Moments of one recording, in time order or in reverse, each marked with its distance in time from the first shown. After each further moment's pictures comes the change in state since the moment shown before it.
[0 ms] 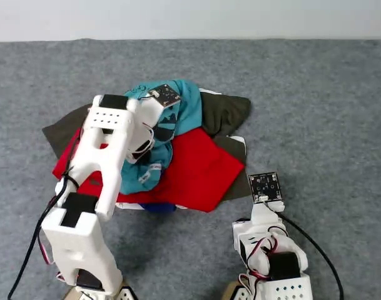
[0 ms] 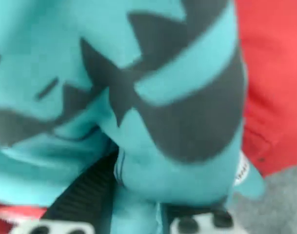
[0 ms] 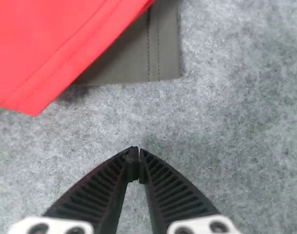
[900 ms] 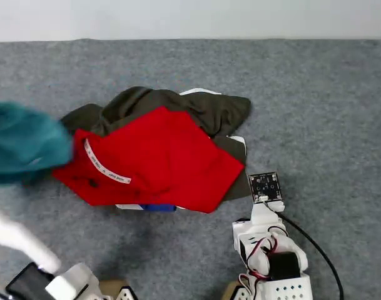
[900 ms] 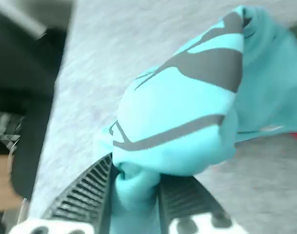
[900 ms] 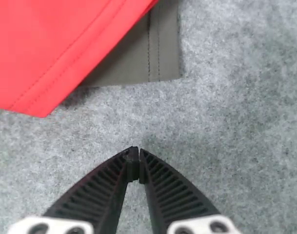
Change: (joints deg) left arm -59.1 -31.9 -2.9 -3.6 -6.3; right arm 0.0 0.0 0.0 0.0 0.0
